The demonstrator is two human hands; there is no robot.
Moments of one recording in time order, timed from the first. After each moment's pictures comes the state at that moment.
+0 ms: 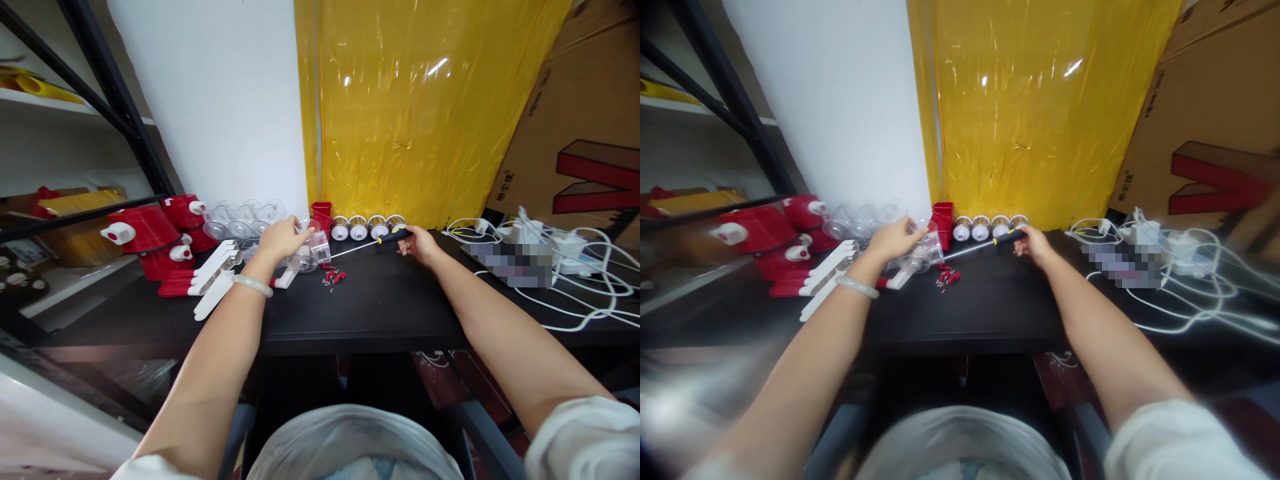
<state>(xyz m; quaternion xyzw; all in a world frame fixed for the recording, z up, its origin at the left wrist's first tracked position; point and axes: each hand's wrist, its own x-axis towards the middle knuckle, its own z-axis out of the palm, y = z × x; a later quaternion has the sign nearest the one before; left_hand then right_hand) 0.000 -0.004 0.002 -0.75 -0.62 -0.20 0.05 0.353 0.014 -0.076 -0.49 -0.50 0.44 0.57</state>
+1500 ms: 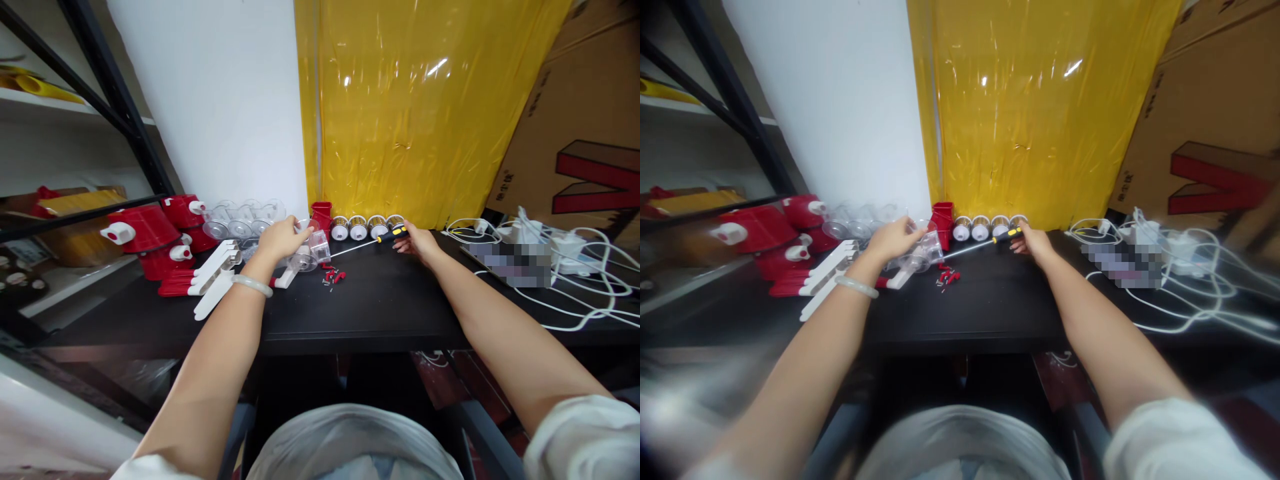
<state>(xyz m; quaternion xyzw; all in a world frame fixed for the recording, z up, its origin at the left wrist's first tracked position) 0.001 -0.006 0.003 -0.75 -0.63 -0.21 0.05 0.350 0.011 -0.070 -0.57 -0.43 0.40 0.58</state>
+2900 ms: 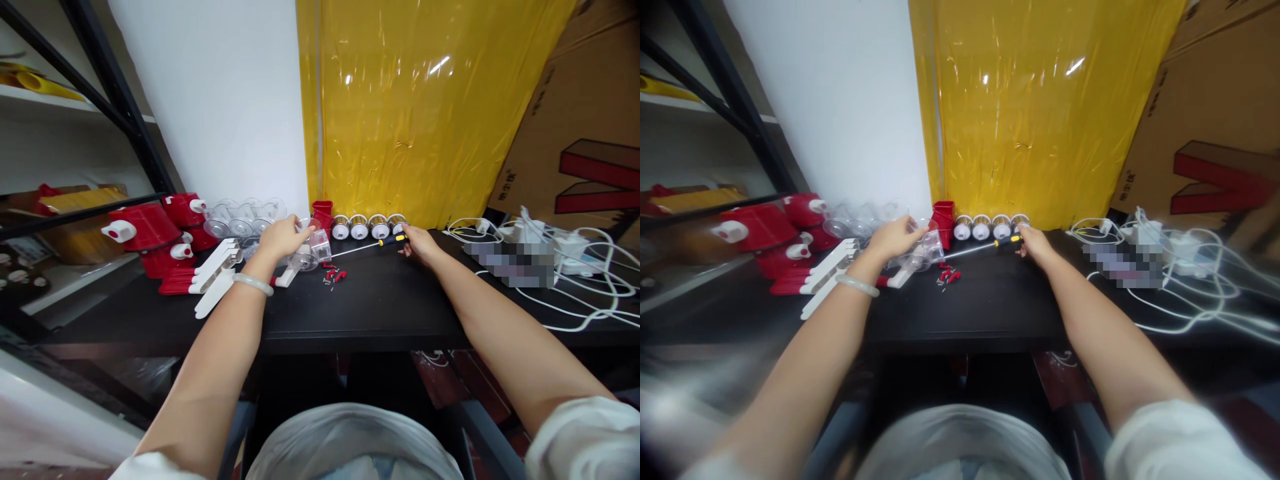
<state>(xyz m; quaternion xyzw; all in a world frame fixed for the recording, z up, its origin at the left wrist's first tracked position) -0.001 -0.001 0.000 -0.75 -0.62 -0.21 0.06 0.355 0.020 -0.086 -0.53 -0.49 0.36 0.59</state>
